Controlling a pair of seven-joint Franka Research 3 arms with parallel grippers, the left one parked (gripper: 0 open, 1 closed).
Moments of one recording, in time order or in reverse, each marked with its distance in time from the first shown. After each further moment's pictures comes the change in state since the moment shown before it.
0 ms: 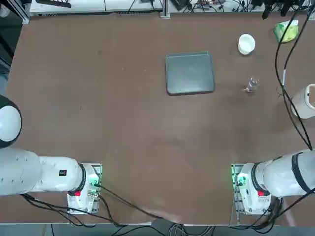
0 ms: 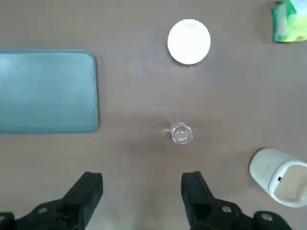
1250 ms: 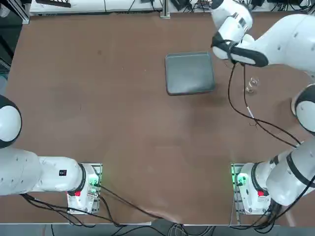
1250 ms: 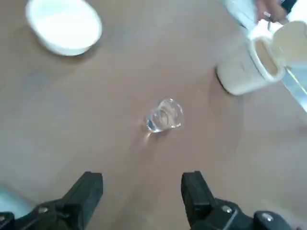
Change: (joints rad) arm 0.323 0.284 0.014 -0.319 -0.428 0.199 1.458
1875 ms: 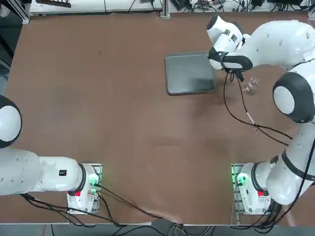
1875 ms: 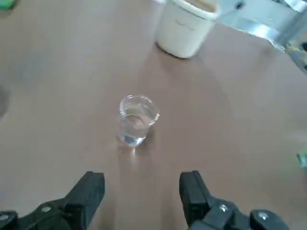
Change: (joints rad) arm -0.038 0.187 -0.030 0.002 -0.012 0.003 0.616
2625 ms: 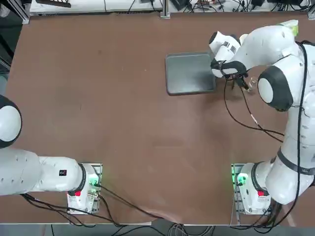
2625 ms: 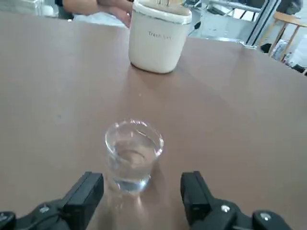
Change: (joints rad) arm -0.029 0.186 -0.068 0.038 -0.066 0.010 0.204
